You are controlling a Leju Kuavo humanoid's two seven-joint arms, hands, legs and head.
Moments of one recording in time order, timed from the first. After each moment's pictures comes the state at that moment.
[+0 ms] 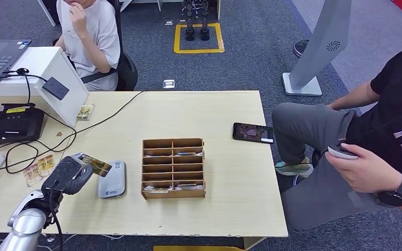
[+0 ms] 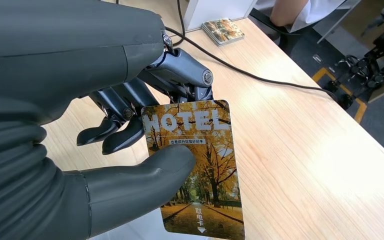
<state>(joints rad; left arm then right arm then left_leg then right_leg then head) -0.04 0.31 -0.03 -1.47 -0.21 -0.14 -0.19 -0.04 -0.04 -0.06 -0.18 0.44 -0.30 0.01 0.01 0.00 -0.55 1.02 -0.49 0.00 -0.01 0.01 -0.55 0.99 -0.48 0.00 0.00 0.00</state>
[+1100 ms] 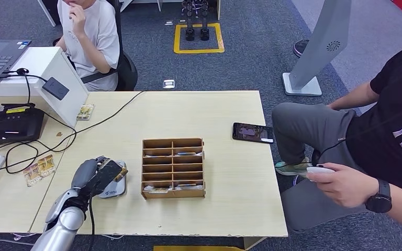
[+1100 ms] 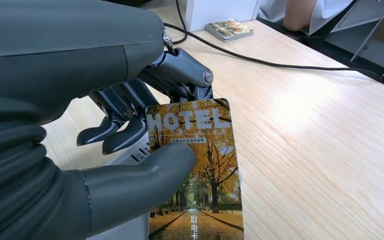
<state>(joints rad) -0.13 0.18 -0.13 -1.25 -0.61 0.11 -0.14 -0.04 -0.03 -0.08 -0.18 0.47 -0.30 0.02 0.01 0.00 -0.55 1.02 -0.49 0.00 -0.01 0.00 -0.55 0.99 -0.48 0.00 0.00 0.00</state>
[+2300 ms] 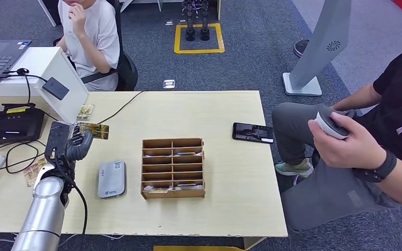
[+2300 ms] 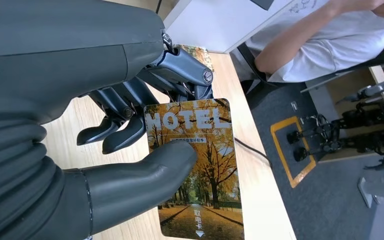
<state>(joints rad) -0.34 0.13 0.10 -1.17 -0.13 -0.01 -0.26 -0.04 -0.03 -0.10 -0.18 0.56 -0.28 0.01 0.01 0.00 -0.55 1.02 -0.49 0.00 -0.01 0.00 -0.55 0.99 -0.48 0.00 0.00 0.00</state>
